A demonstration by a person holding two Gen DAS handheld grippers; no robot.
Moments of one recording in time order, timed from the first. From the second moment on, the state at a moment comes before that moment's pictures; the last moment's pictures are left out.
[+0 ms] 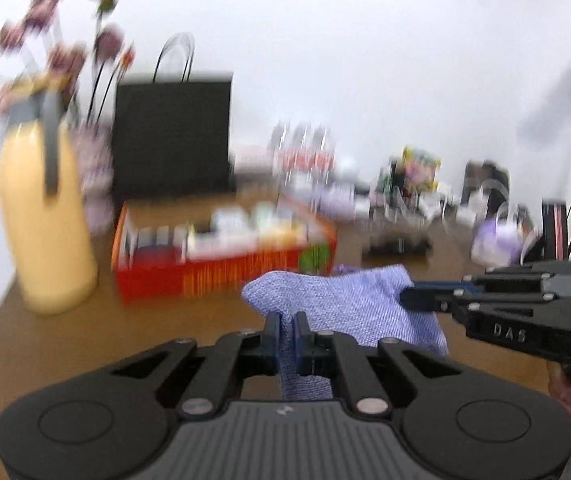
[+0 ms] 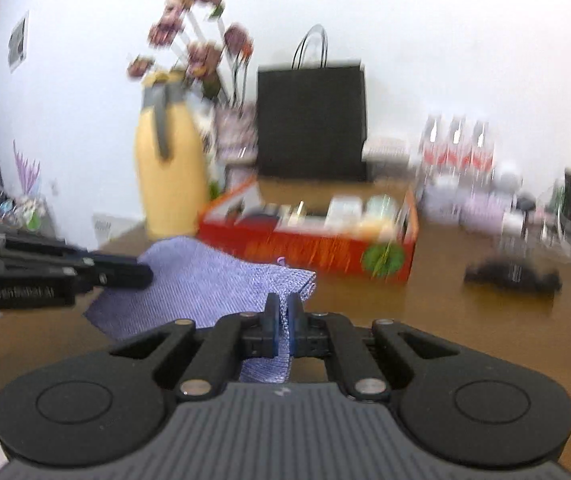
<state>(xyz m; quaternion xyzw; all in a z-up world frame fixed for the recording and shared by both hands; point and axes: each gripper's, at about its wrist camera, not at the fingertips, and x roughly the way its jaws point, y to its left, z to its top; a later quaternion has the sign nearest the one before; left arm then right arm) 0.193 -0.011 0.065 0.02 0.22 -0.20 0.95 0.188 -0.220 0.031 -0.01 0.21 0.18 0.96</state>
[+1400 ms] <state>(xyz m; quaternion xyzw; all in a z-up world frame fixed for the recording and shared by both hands) 0.230 0.018 0.073 0.01 0.21 -0.07 0.98 0.259 -0.224 0.047 -0.01 0.20 0.16 0.97</state>
